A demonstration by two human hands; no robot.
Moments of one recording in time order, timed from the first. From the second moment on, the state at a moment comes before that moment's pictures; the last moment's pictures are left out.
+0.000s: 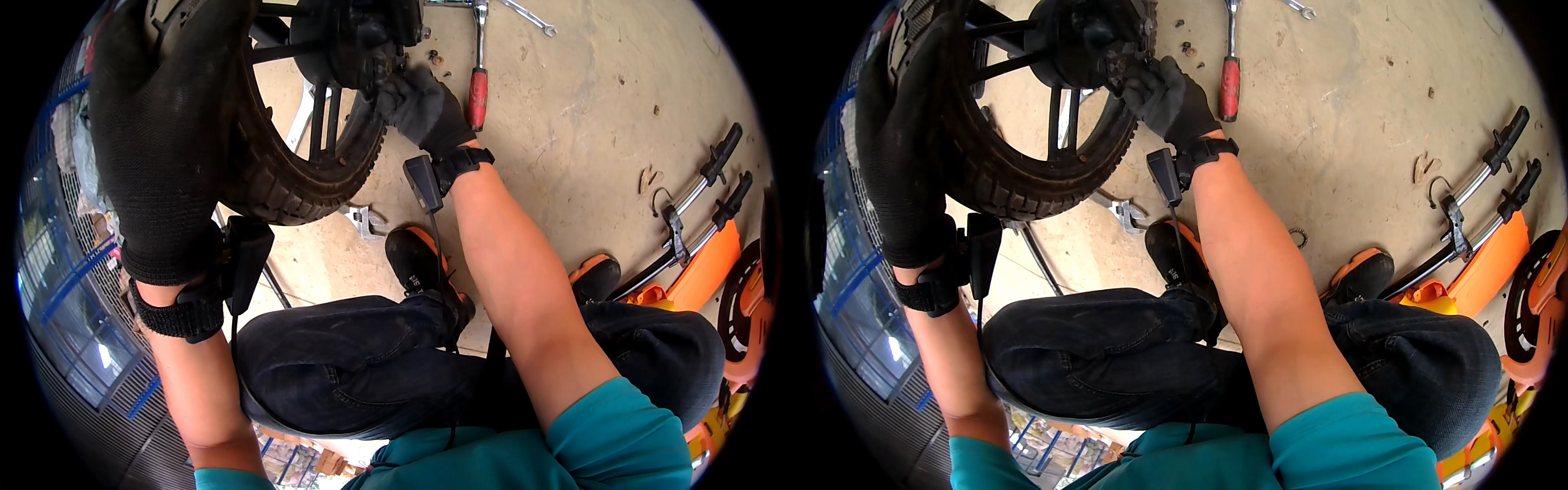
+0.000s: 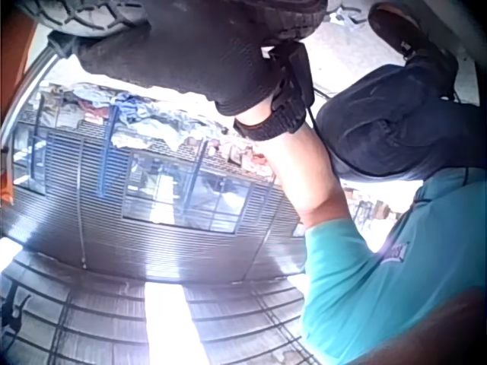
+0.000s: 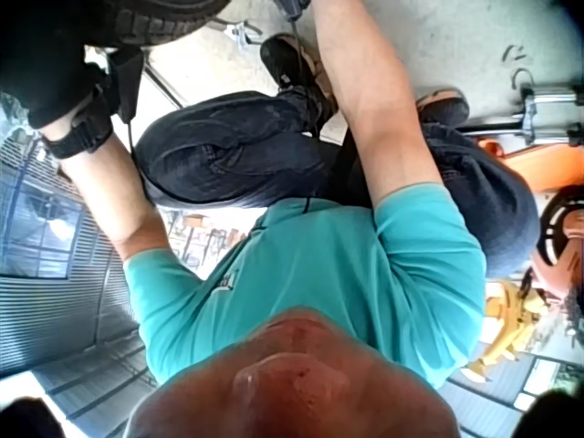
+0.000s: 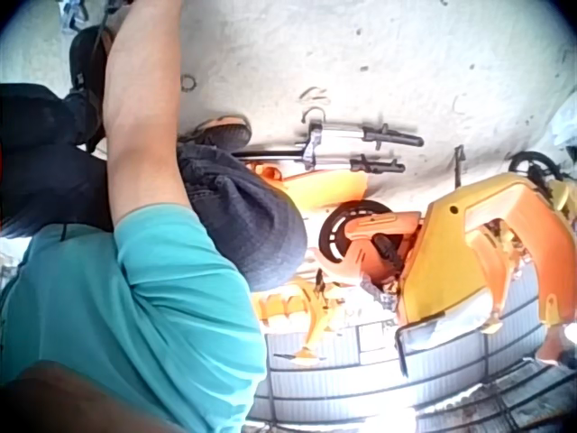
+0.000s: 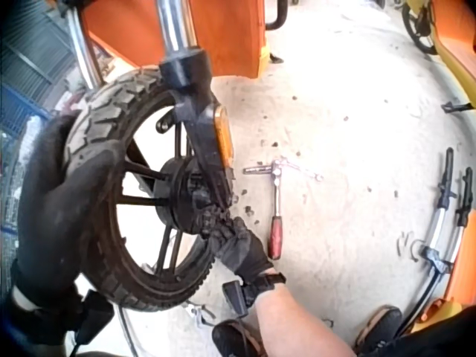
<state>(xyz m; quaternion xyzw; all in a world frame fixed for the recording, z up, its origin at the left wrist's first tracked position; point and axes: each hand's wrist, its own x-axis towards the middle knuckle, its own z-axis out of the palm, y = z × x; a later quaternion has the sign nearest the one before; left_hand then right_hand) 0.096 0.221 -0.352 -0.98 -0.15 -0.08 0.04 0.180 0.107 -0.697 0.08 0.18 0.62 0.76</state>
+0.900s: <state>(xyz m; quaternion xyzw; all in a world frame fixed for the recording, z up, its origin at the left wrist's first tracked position) 0.102 0.213 -0.358 -0.96 -0.22 -0.14 -0.10 0.161 0.116 -0.694 0.01 0.07 0.52 0.85</state>
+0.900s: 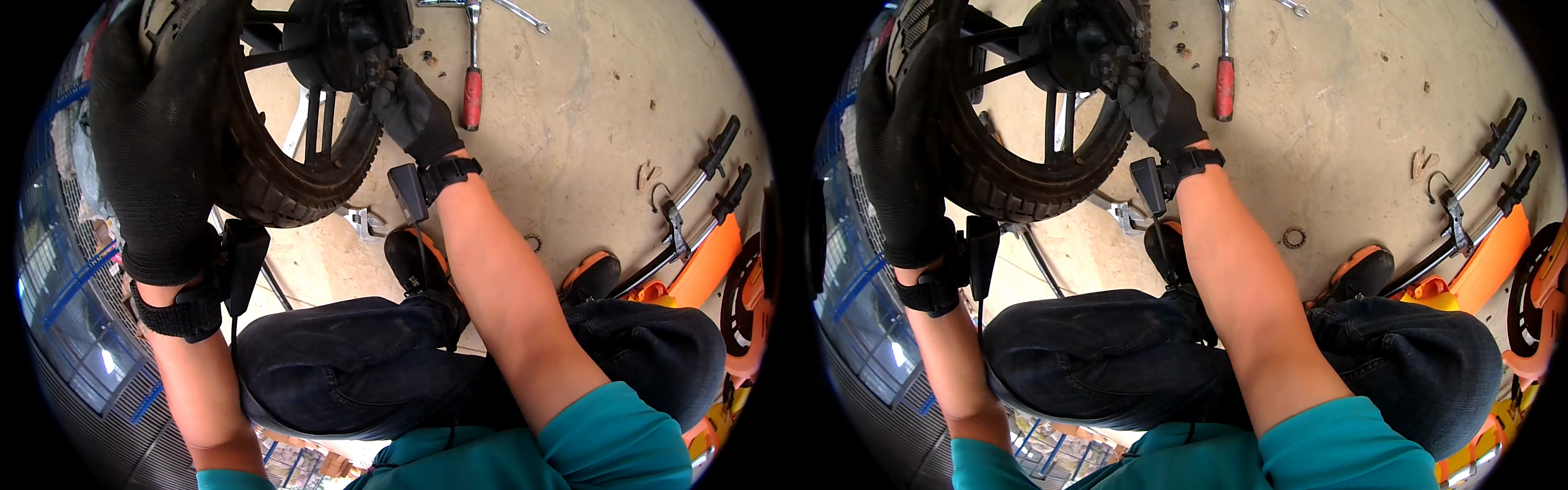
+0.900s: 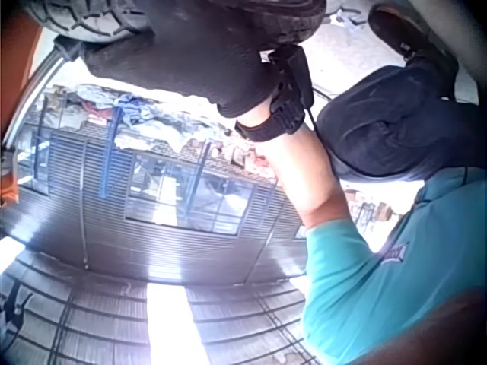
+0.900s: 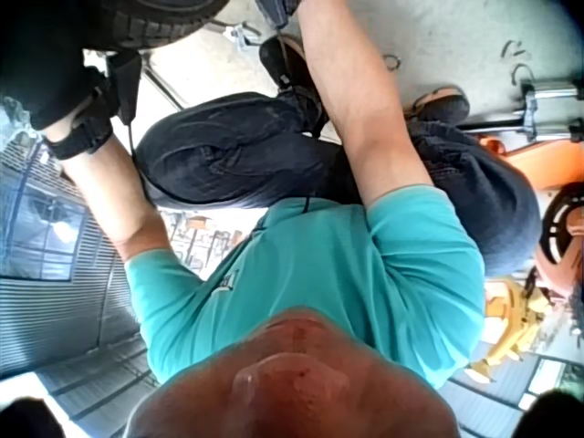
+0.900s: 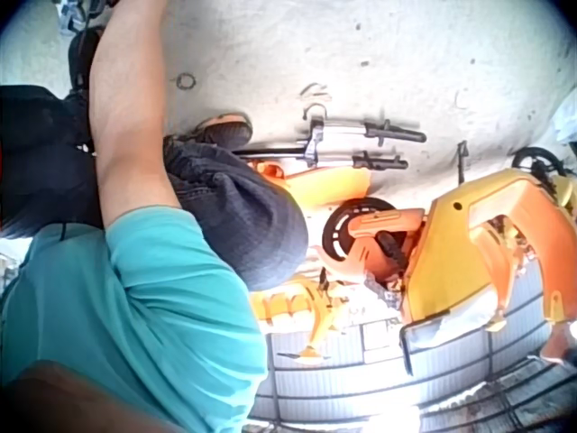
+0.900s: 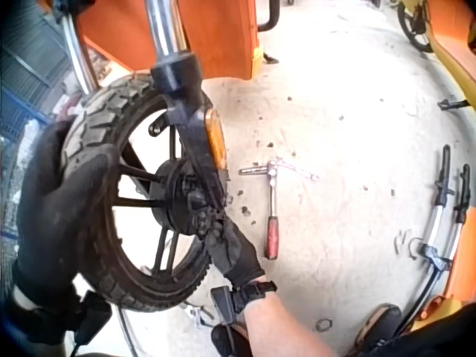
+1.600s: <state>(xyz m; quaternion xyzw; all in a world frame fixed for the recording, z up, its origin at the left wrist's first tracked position) 0.104 0.218 -0.345 -0.96 -0.06 -0.01 0.26 0.182 0.123 -0.696 0.14 0.14 0.63 0.75</state>
